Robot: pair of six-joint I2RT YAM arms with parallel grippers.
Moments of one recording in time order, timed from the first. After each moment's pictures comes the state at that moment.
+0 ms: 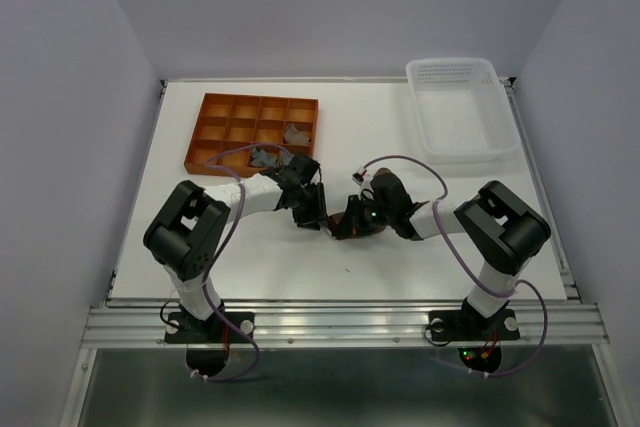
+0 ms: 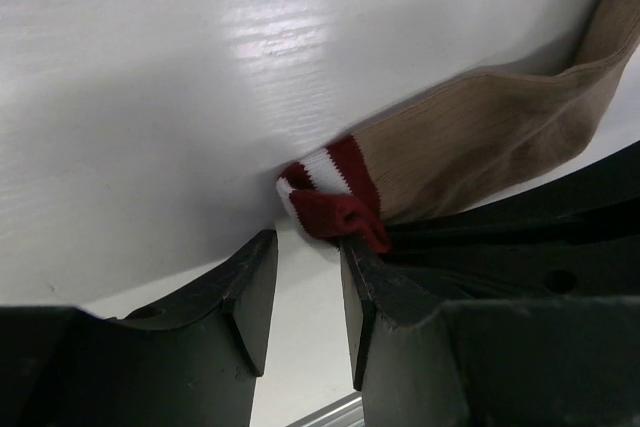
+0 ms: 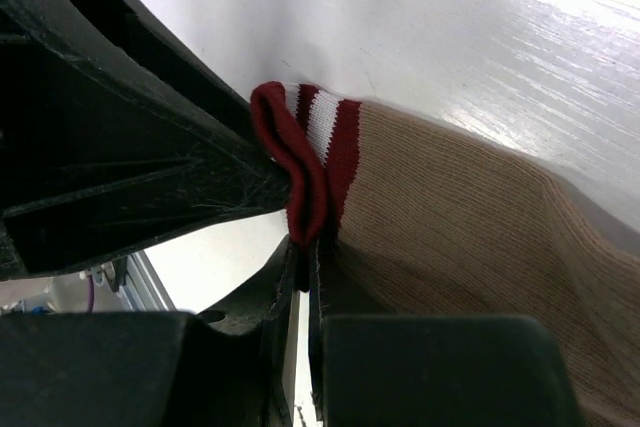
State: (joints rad) left arm -0.65 1.71 0.96 -0.36 0.22 -0.74; right arm 0.65 1.75 0.66 0.41 -0.47 0.66
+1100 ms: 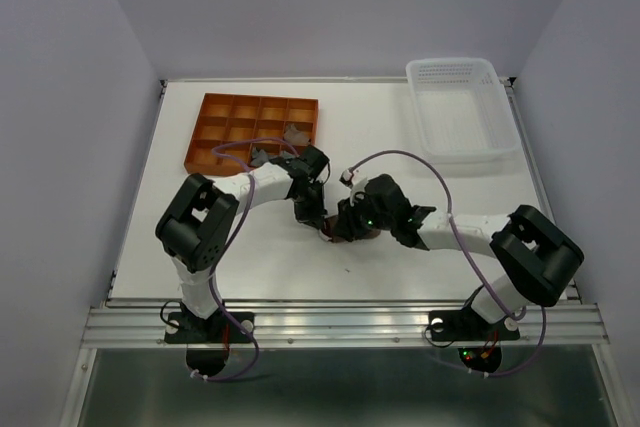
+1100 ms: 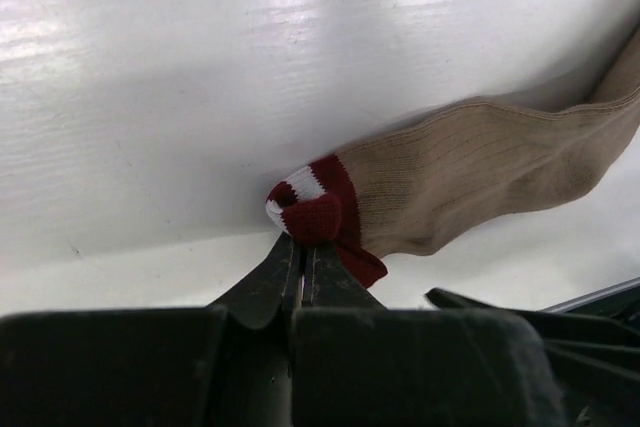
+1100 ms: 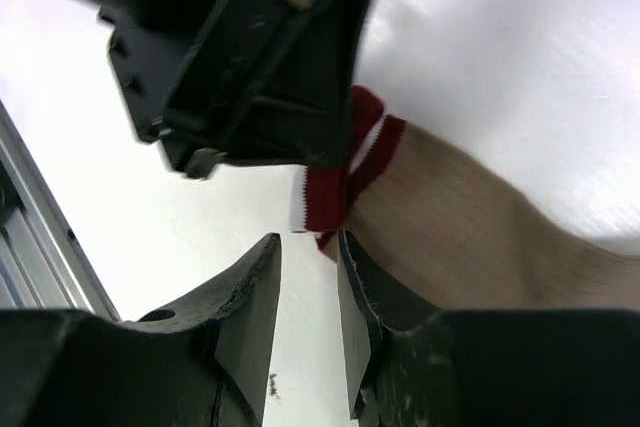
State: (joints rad) left arm -0.67 1.80 1.13 -0.56 0.17 -0.72; right arm 0.76 1.52 0.67 0.26 -0.31 0.32
